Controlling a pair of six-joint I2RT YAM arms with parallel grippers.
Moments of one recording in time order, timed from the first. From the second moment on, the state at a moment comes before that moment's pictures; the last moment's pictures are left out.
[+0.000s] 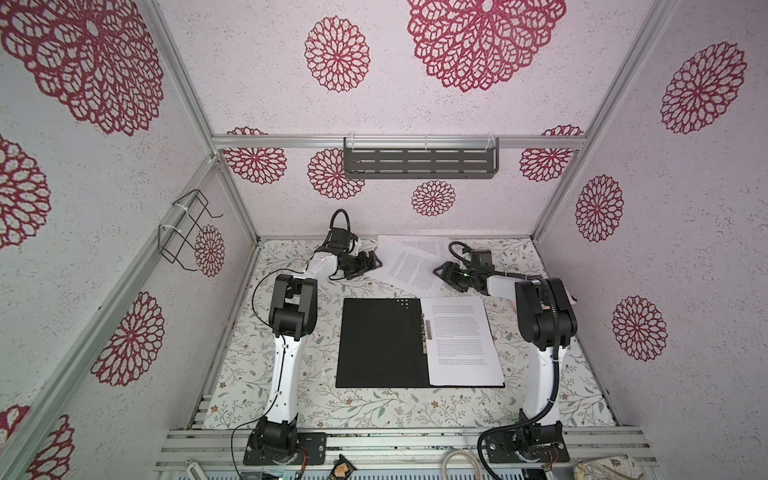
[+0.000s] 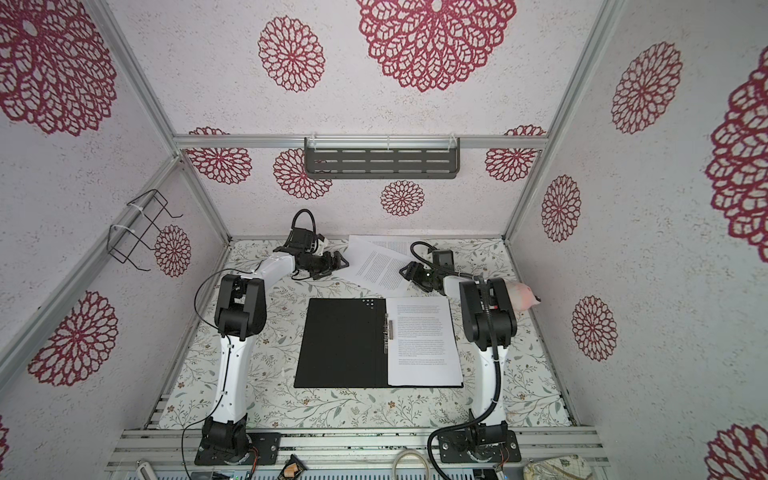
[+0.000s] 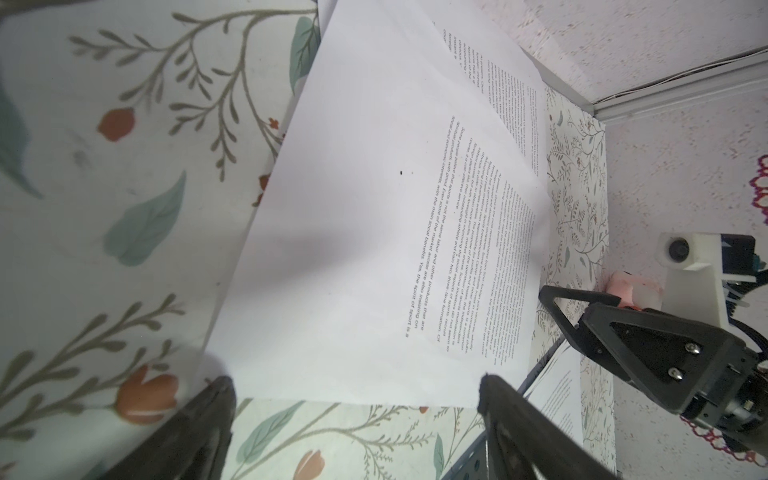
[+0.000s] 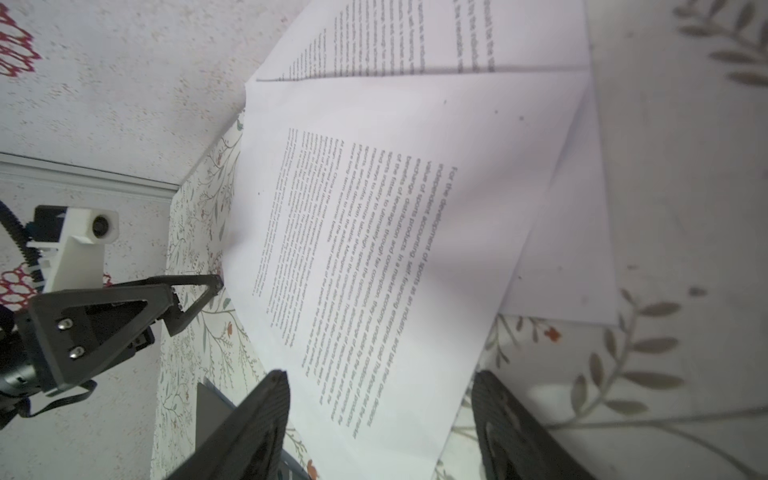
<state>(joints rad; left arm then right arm) -0.21 2.46 1.98 -0.46 0.54 -0.41 0.17 2.18 1.39 0.09 -0.51 0.66</state>
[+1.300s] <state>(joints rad) -0.22 2.44 1.87 -0.29 0.64 -0.44 0.19 2.20 1.34 0.24 -0.67 0.82</state>
